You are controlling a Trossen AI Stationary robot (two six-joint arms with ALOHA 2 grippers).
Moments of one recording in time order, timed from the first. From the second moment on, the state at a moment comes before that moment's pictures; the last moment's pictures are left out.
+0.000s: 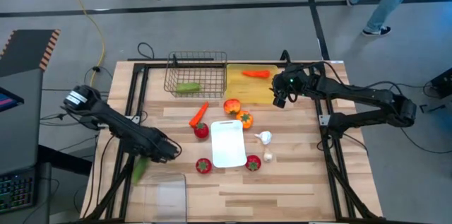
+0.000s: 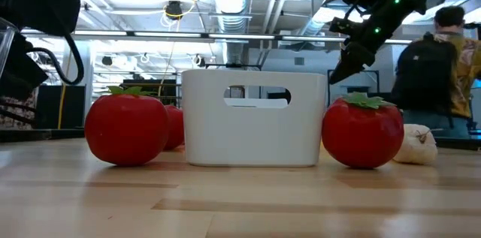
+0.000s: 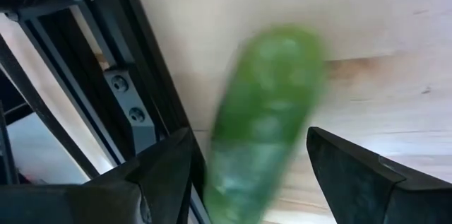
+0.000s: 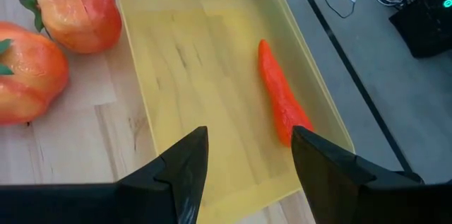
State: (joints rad) left arm -0.43 1.42 0.66 -1.08 0.32 -1.76; right arm -0.47 1.10 0.71 -0.34 0.21 -0.31
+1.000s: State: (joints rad) left arm -0.43 1.46 0.73 -1.13 0.19 -1.69; right arm -0.47 1.10 0.71 -0.33 0.21 -0.31
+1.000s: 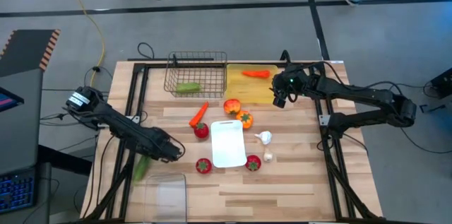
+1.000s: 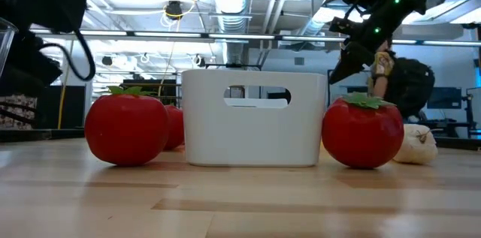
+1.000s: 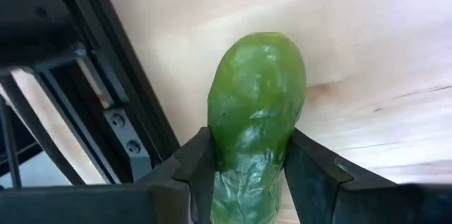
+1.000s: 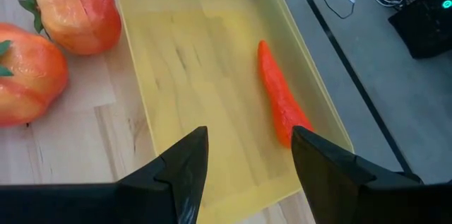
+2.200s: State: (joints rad) left arm -0.31 1.46 1.37 -1.53 -0.50 -1.44; right arm -0.47 1.10 0.71 -0.34 0.21 -0.31
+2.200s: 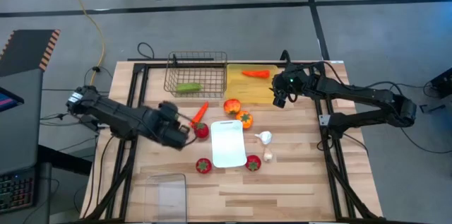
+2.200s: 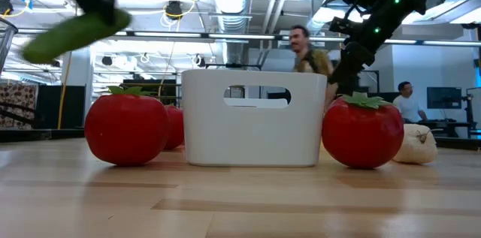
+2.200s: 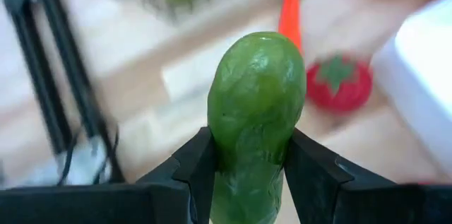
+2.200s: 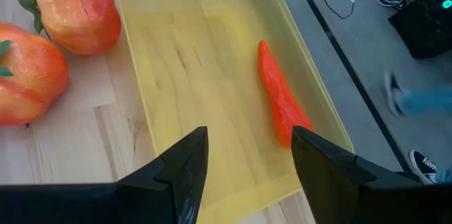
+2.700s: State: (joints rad) left arm 0.22 1.46 1.37 -0.98 -0.46 -0.49; right arm -0.47 1.10 0.71 -0.34 0.21 -0.31
